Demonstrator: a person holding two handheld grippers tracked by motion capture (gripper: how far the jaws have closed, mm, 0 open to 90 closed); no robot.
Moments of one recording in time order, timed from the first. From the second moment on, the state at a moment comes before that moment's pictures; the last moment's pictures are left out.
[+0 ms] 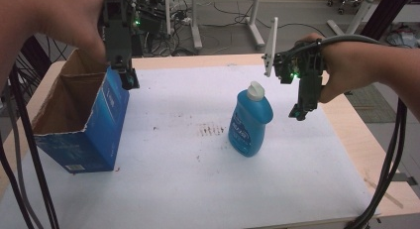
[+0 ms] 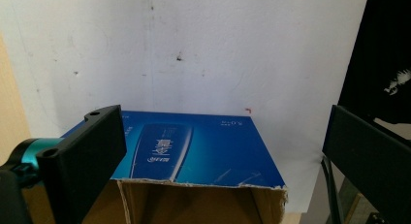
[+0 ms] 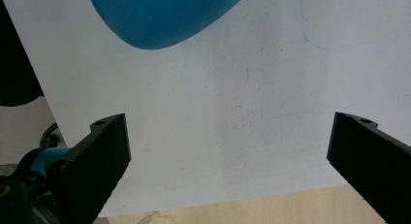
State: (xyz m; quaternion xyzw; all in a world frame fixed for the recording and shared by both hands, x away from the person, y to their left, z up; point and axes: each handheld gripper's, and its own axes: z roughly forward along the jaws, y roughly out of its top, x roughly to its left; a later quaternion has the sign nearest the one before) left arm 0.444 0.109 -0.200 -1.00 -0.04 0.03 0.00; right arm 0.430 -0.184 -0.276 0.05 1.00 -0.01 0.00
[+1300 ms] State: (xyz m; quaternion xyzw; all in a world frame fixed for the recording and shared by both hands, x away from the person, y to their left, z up) left arm 0.449 0.110 -0.203 -1.00 -0.05 0.03 0.01; right arm 0.432 -0.187 -0.276 0.06 1.00 -0.01 0.01
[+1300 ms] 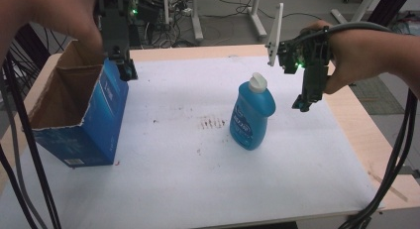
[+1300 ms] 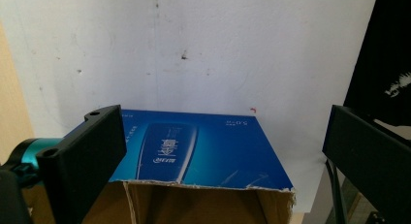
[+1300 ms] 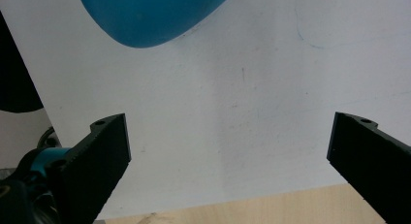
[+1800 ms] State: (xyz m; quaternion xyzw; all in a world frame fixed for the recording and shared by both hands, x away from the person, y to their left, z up) left arm 0.442 0.108 -0.202 -1.00 -0.04 0.02 0.01; right arm 0.415 -0.196 -0.278 0.08 1.00 0.01 0.02
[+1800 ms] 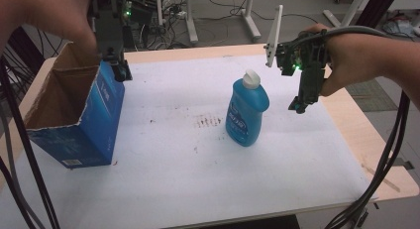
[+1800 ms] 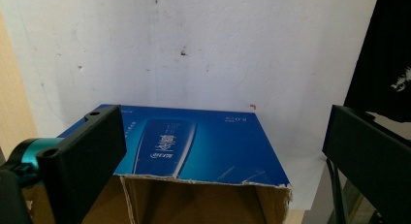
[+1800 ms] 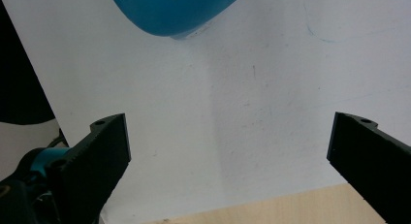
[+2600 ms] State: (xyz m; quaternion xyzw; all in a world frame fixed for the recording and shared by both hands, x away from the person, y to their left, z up) left arm 0.432 0.112 -0.201 -1.00 -0.04 0.01 0.02; right arm 0.368 -0.219 -0.296 0.18 0.97 0.13 0.03
